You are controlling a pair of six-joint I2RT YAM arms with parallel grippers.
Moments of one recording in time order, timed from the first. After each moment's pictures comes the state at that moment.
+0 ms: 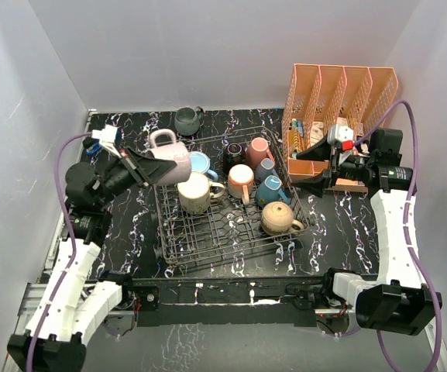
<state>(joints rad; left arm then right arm) -0.12 0.76 0.83 0.02 0.71 -0.92 -0.17 1.10 1.19 -0.84 -1.38 -0.89</state>
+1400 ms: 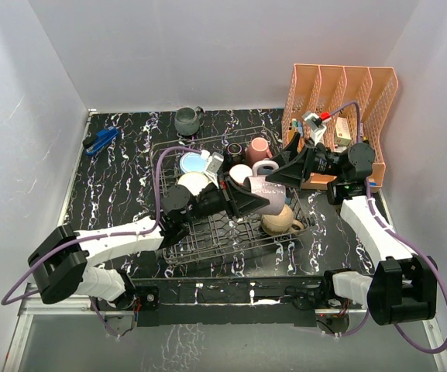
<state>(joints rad) -0.98 1.31 0.72 0.87 0.33 -0.81 0.09 1.16 0.79 0.77 -1.32 0.97</state>
